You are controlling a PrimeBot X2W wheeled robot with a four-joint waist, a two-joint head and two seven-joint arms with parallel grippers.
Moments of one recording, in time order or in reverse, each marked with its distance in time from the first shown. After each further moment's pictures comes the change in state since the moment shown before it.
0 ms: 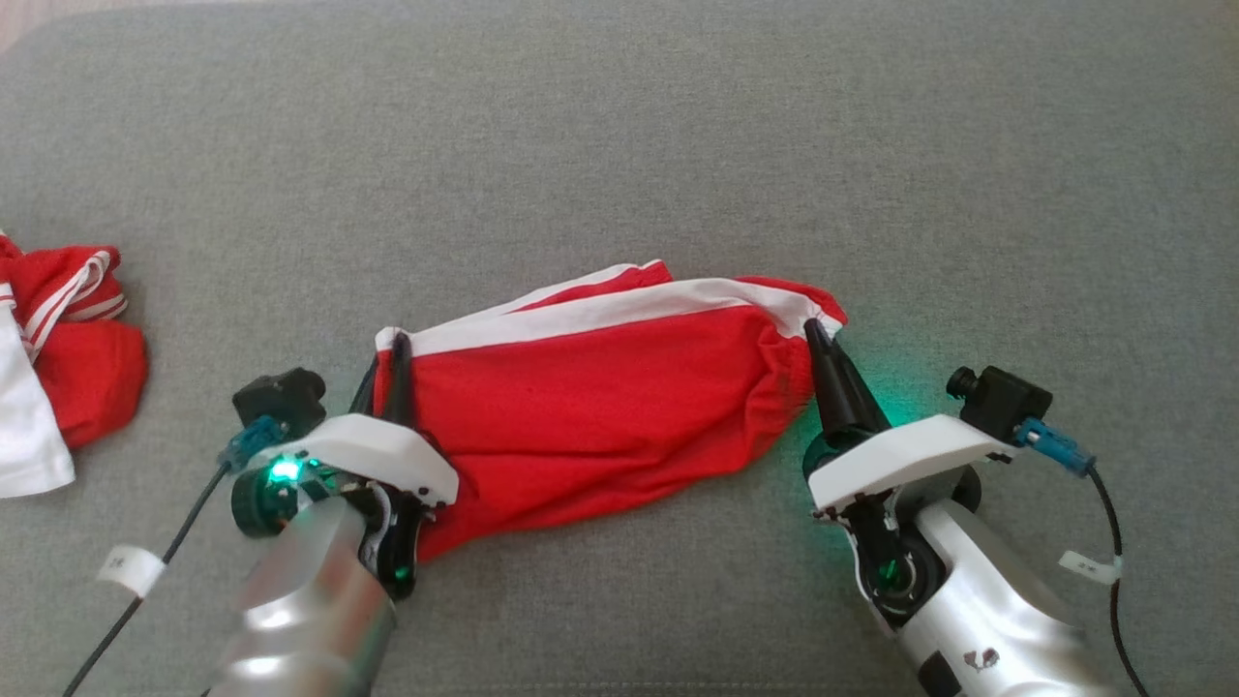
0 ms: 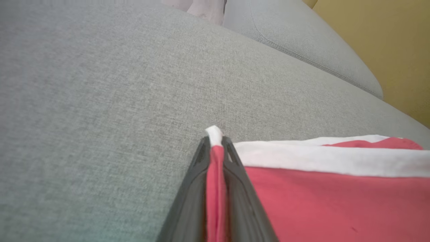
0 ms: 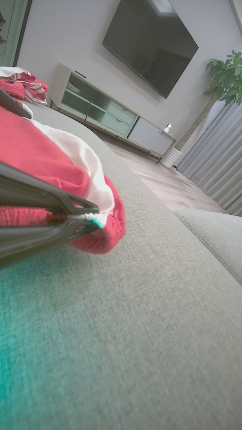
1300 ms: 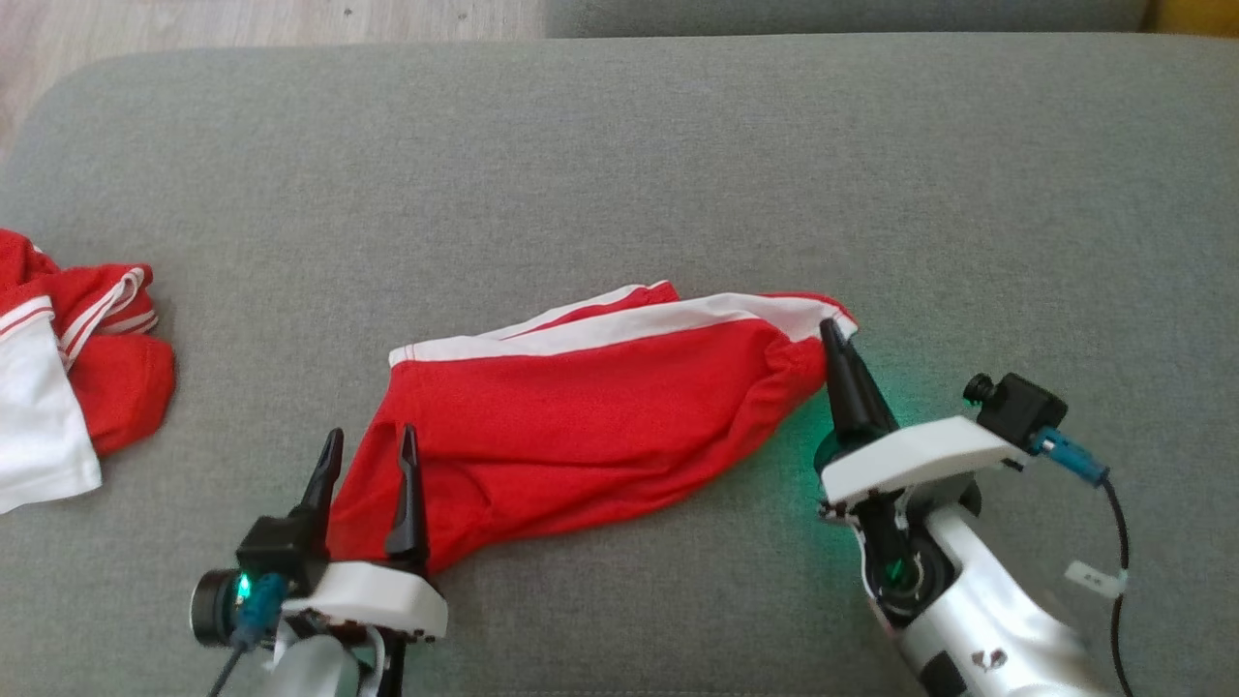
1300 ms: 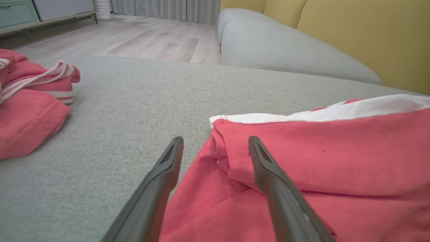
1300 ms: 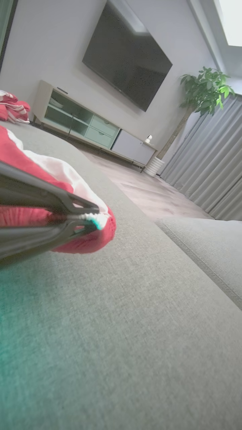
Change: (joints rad) left arm 0.438 -0.003 0.218 -0.535 0.460 0.110 -0.021; right arm 0.010 0.006 -0.038 -0.010 0.076 0.000 0.002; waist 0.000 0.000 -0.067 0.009
